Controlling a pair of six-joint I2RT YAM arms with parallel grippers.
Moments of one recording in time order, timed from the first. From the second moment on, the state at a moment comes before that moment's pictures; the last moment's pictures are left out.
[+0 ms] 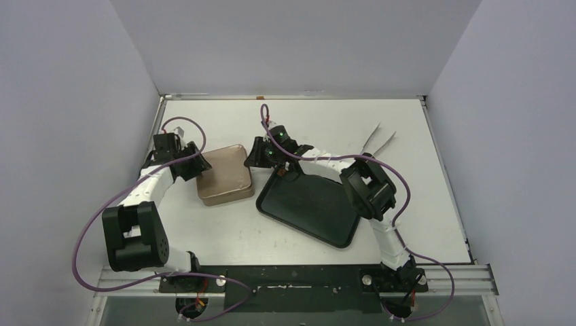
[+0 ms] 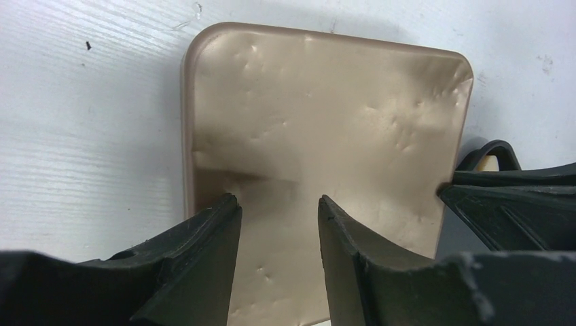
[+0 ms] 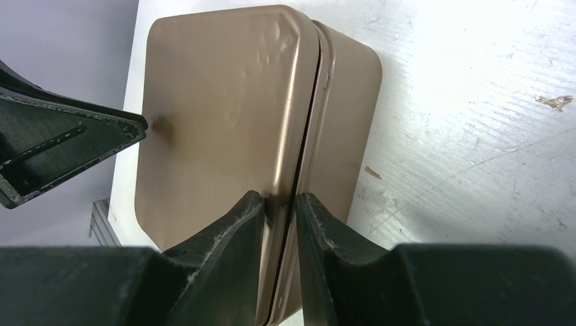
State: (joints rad) left arm 0.14 1.44 0.89 -0.34 0.25 -0.42; right arm 0.76 2.18 1.56 0.05 -0.27 0.72
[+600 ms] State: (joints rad) left arm 0.14 1.42 0.88 -0.38 0.17 -0.40; right arm 0.76 2.15 1.52 0.05 -0.24 0.71
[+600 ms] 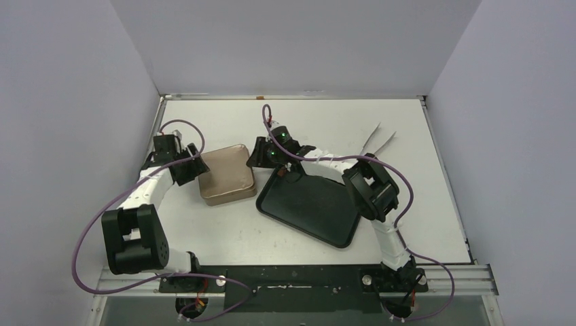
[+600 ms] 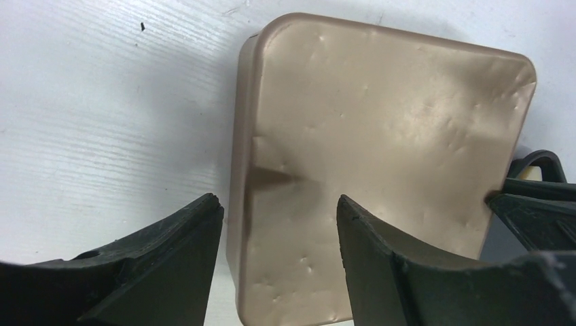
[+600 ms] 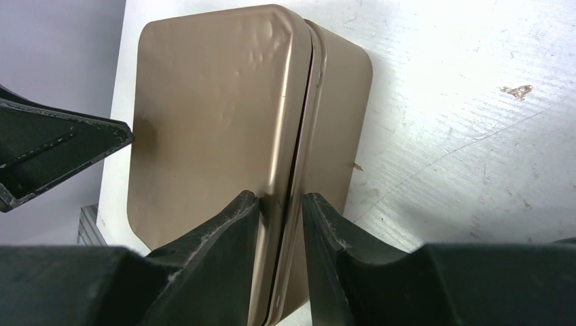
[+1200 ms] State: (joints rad) left arm 0.14 1.43 0.84 -0.32 0.19 -0.44; right arm 0.75 2.15 1.52 0.07 -0.27 0.73
